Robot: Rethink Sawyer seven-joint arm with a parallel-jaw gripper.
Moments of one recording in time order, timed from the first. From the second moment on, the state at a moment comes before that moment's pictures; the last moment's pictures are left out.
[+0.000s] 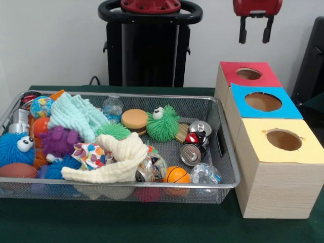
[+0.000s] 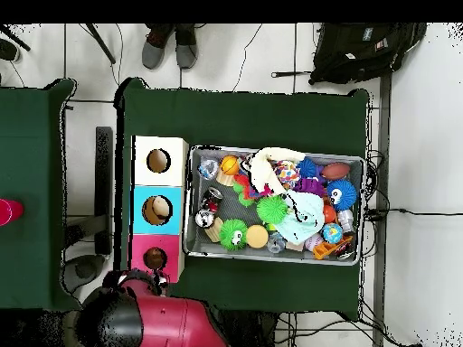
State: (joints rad) arm 0.12 -1.04 -0.04 2.23 0.25 0.38 1.66
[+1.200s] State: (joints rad) arm -0.13 -1.10 -0.02 2.26 0.21 0.39 1.66
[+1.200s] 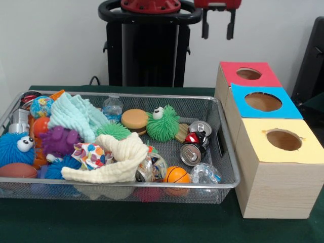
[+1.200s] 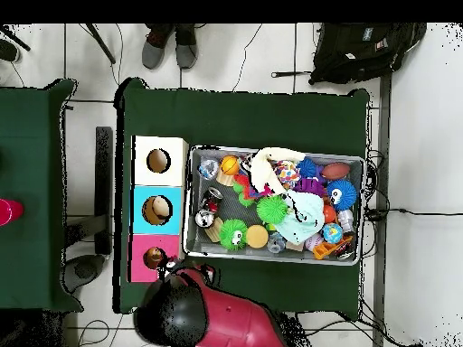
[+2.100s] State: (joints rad) arm -0.48 -0.90 0.08 2.25 -0.01 0.24 1.66
